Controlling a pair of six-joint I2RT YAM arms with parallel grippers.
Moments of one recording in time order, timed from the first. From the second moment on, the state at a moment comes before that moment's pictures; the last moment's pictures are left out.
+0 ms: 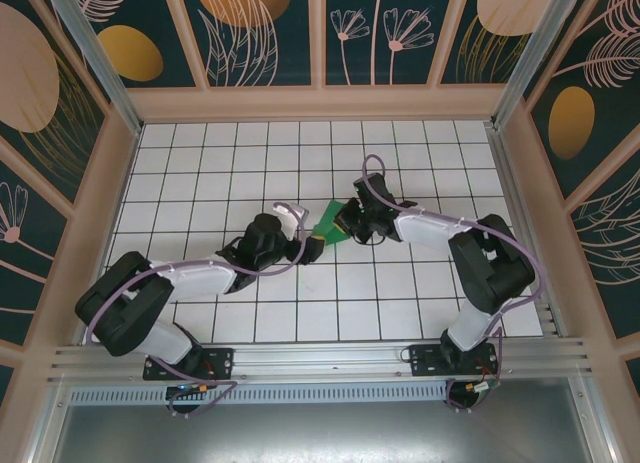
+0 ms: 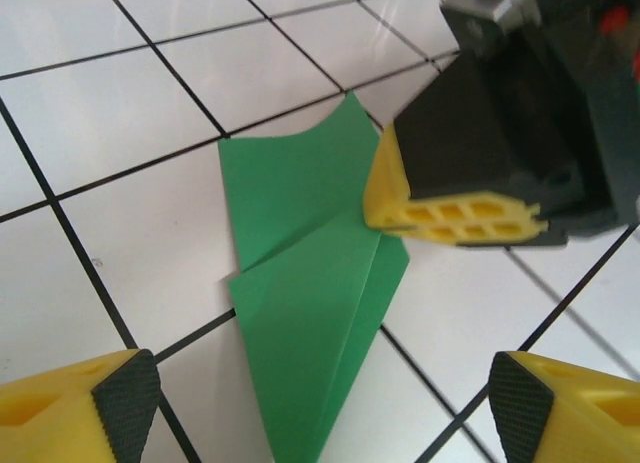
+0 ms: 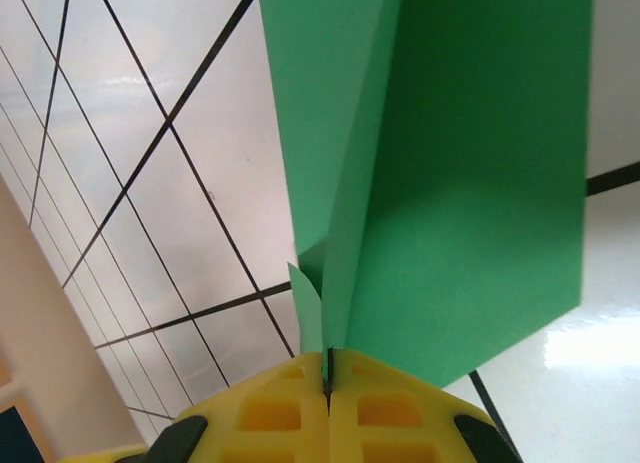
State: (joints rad) left arm -0.73 1.50 0.55 0.45 0.07 -0.20; right arm 0.58 1.71 0.96 -0.14 -0.29 1.25
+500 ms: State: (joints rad) left arm -0.73 1.72 0.59 0.56 0.07 0.06; right arm 0.57 1.78 1.01 -0.21 -0.37 1.25
